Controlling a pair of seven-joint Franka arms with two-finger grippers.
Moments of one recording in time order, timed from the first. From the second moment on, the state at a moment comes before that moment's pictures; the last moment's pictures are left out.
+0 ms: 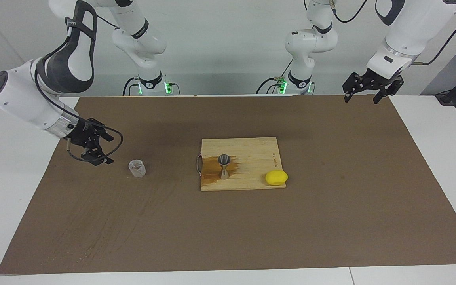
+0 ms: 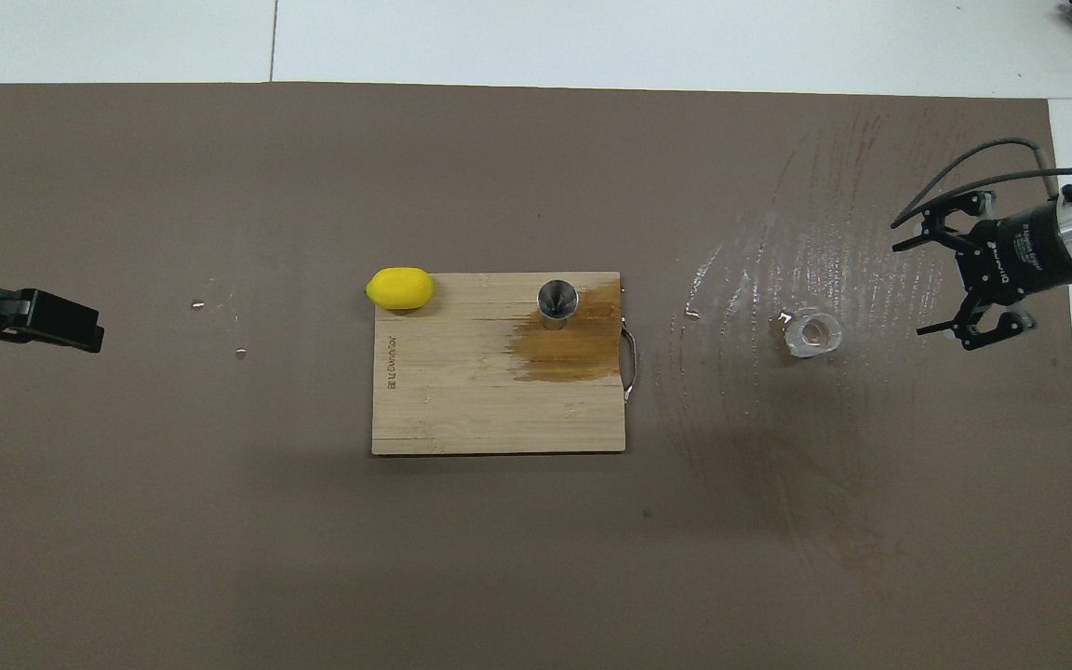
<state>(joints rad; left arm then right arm) 0.04 -0.05 -0.11 -1.60 -0.01 1.49 0.07 -0.27 0.22 0.10 -1.72 0.38 1.78 1.14</state>
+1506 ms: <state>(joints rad) 0.04 -0.05 -0.11 -1.60 -0.01 1.49 0.07 -0.37 0.41 0.10 -1.88 0.65 1.88 0.97</state>
